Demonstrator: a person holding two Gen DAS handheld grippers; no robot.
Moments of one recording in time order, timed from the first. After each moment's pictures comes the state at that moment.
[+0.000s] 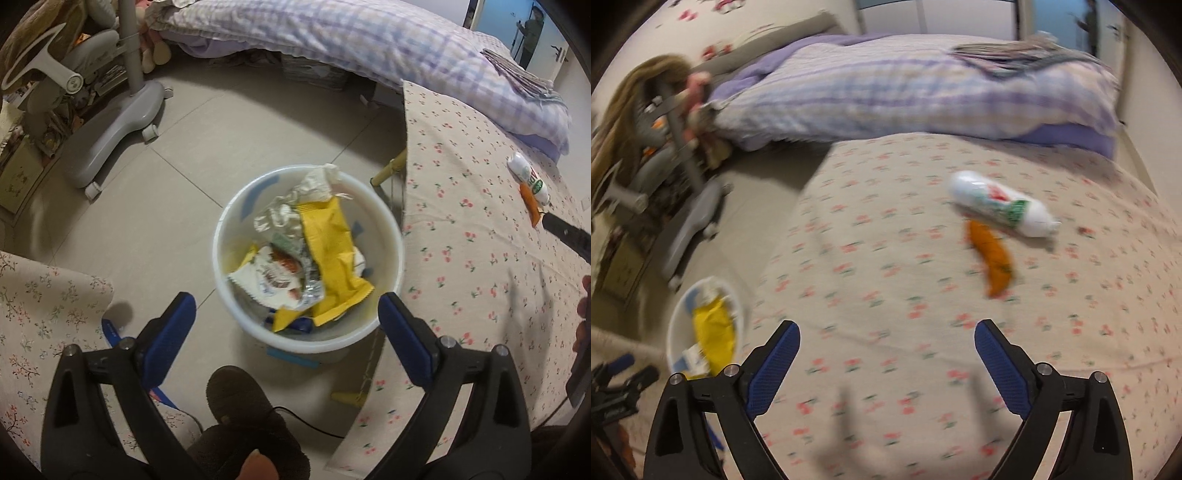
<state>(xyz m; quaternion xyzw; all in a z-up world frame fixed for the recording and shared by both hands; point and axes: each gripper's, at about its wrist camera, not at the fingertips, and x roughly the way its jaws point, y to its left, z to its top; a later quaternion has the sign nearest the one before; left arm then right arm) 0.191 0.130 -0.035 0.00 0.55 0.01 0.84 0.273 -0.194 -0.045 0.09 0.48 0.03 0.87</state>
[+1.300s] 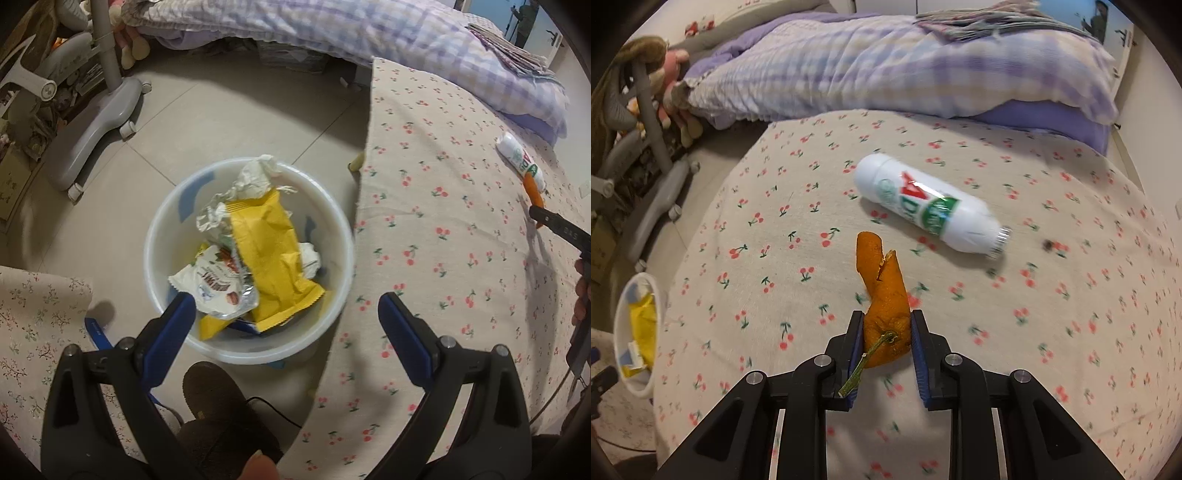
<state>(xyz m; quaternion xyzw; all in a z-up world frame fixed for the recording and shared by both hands) 0.205 0.073 -0.045 0.01 0.57 0.00 0.82 0.310 -0.258 -0.082 0.04 0.52 0.01 0.85</state>
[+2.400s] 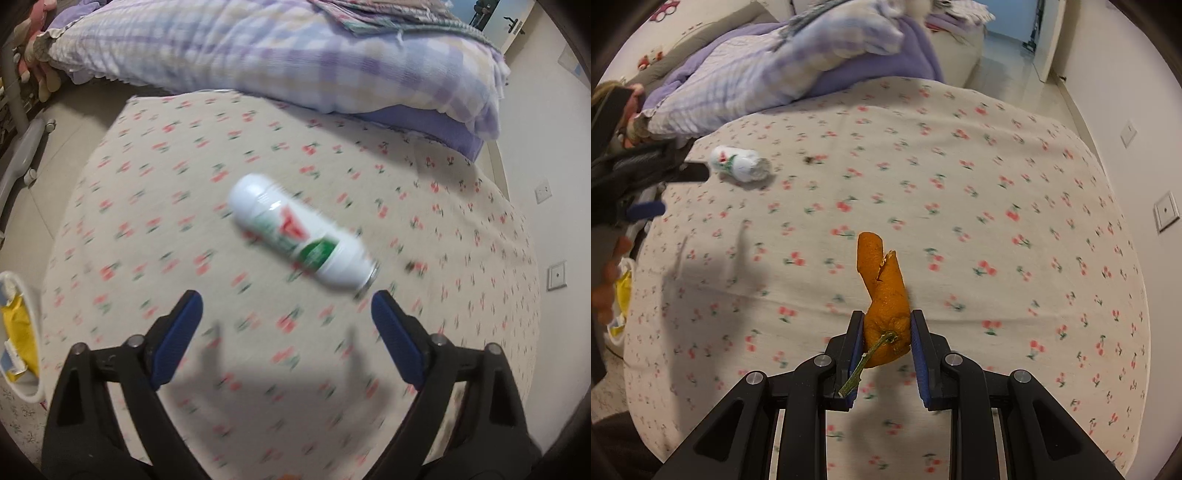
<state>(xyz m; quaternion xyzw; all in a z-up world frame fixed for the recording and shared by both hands) 0.311 -0.238 -0.045 -0.02 0.57 -0.09 0.82 0.189 -0.442 -0.073 0.09 0.54 -0.06 0.83</state>
